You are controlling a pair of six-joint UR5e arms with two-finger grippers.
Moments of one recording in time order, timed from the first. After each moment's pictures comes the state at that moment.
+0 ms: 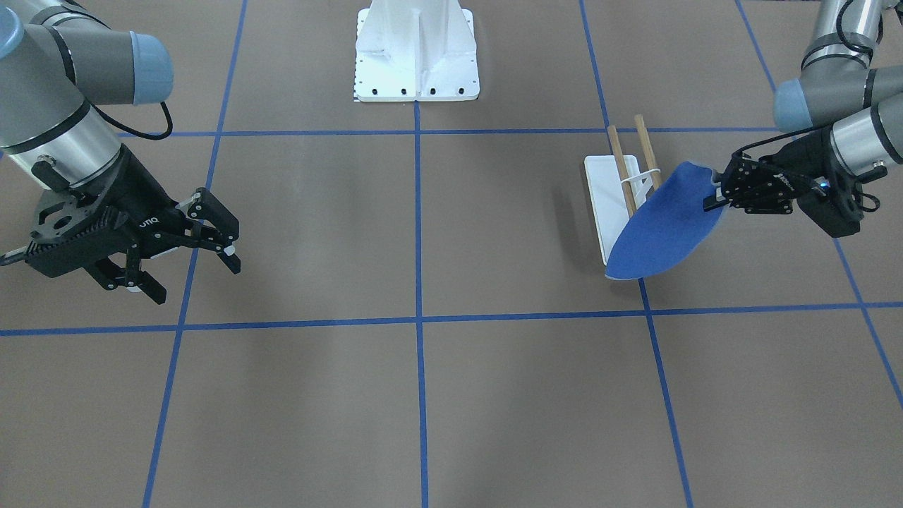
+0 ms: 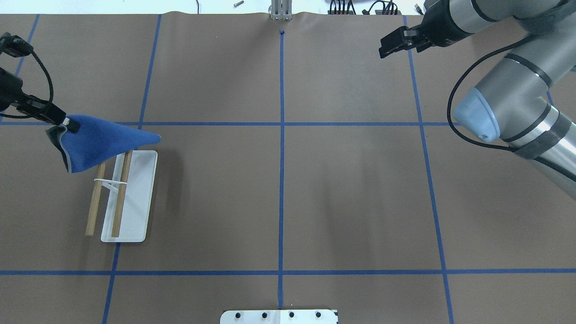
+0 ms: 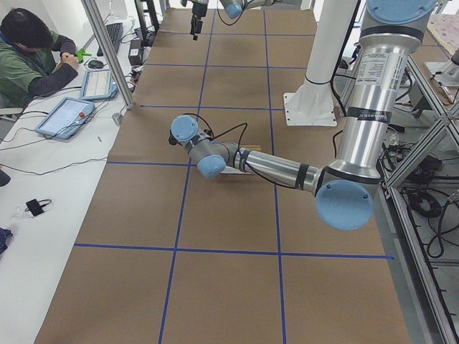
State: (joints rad) left arm -1.16 -1.74 -1.59 -2.22 -2.71 -0.58; right arm 1.01 -1.05 1.75 -1.28 2.12 0.74
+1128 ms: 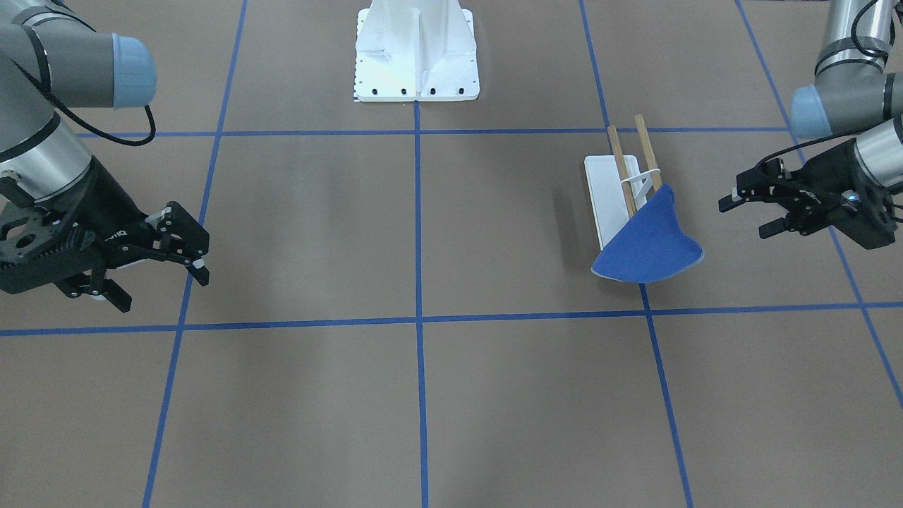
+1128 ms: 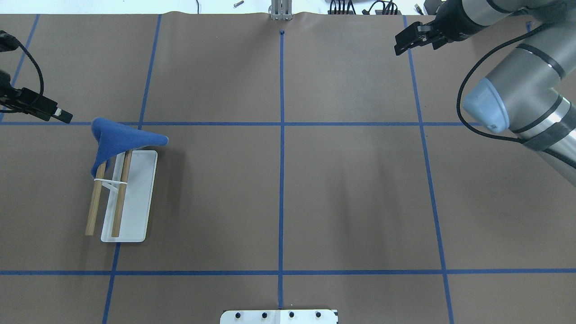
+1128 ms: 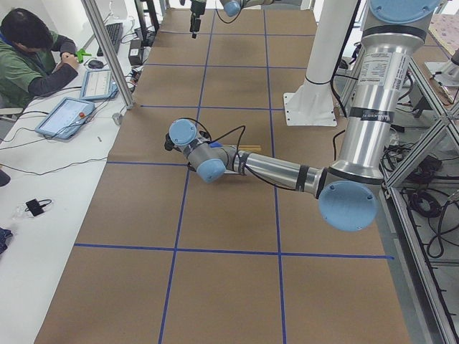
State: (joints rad) left arm -1.20 -1.73 -1.58 -2.20 -2.61 -0.57; right arm 1.07 -1.06 1.74 -1.43 2.13 0.60
